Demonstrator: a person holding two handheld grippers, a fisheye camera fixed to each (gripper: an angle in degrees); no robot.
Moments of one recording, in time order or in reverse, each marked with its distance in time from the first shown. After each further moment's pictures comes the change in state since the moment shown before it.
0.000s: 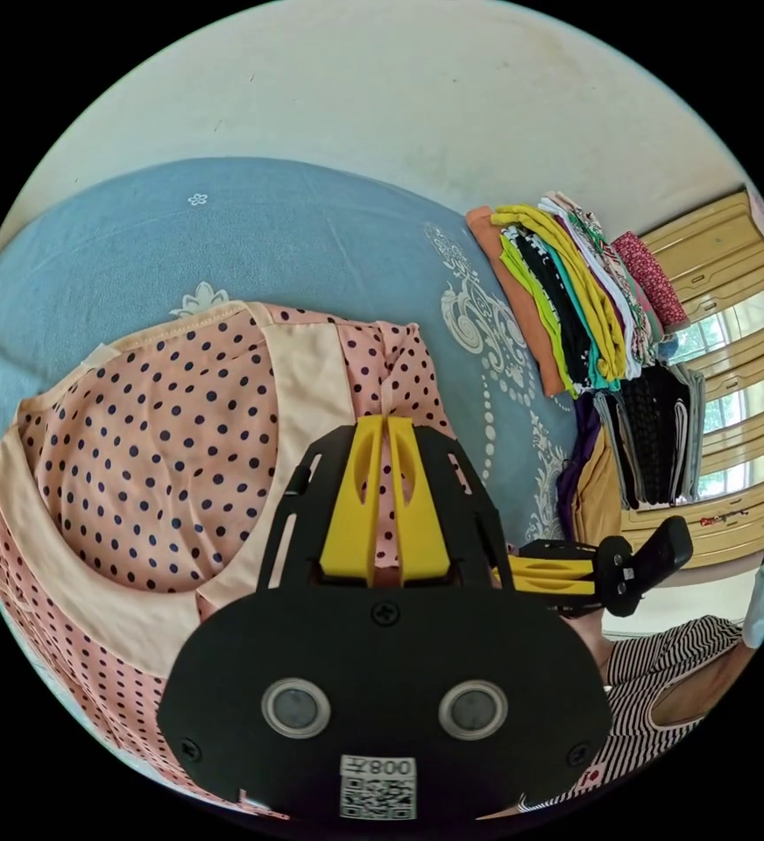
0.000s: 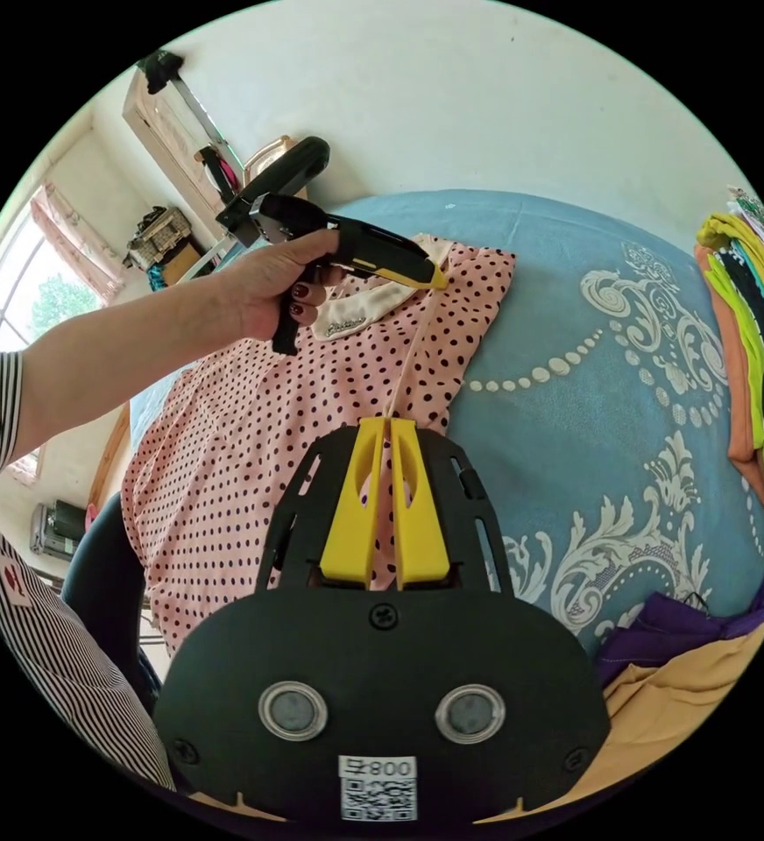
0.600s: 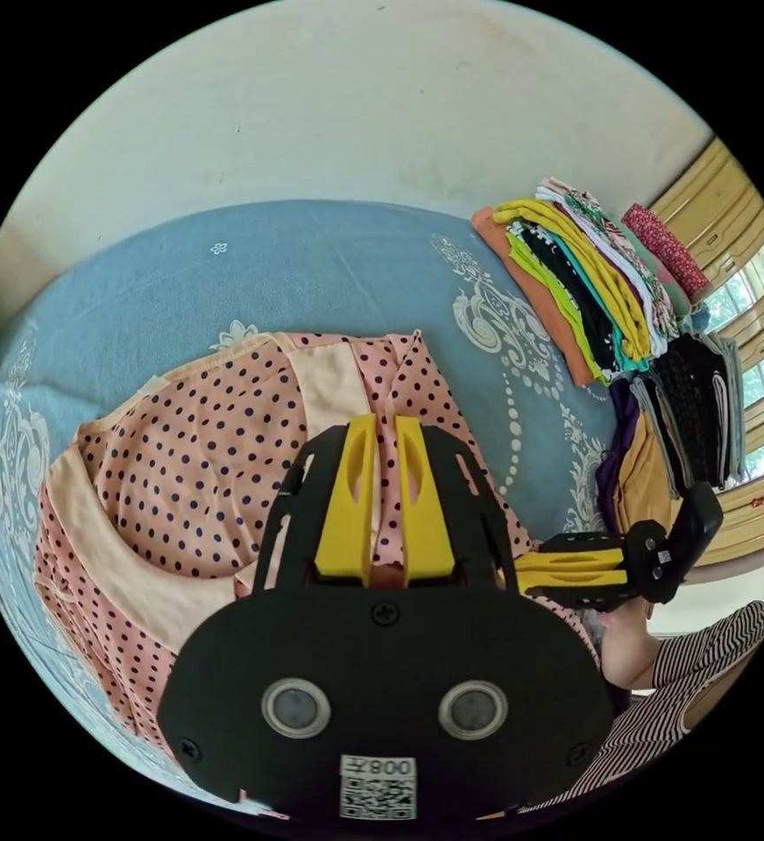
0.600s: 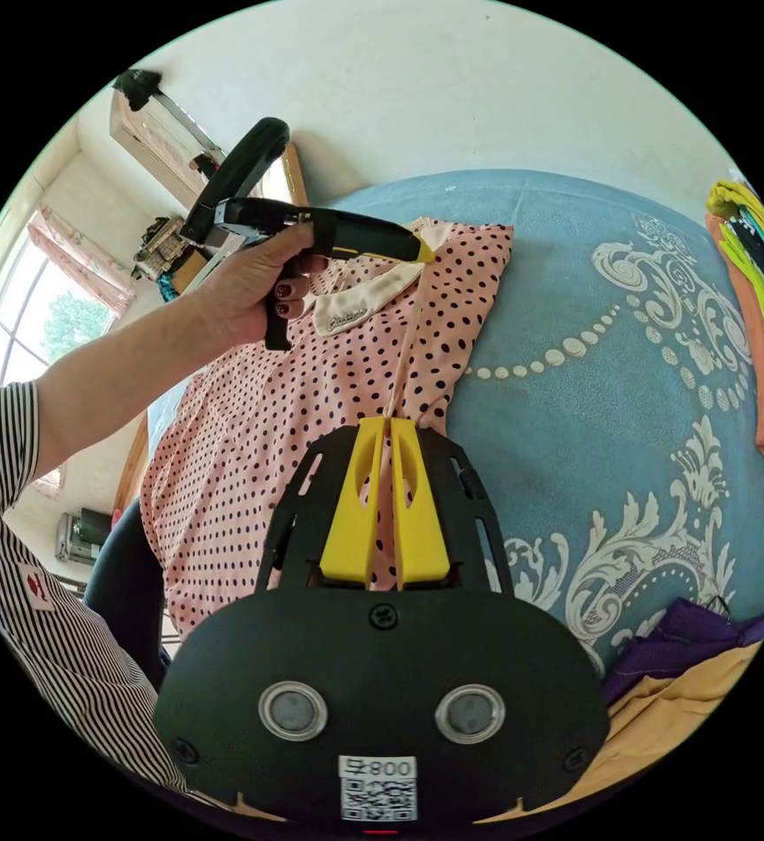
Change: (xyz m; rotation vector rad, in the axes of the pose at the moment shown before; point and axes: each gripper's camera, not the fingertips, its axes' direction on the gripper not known) left arm 0.022 0.006 -0.008 0.062 -0.174 0.079; right arm 0.035 -0.008 0.060 -0.029 -0.076 0.039
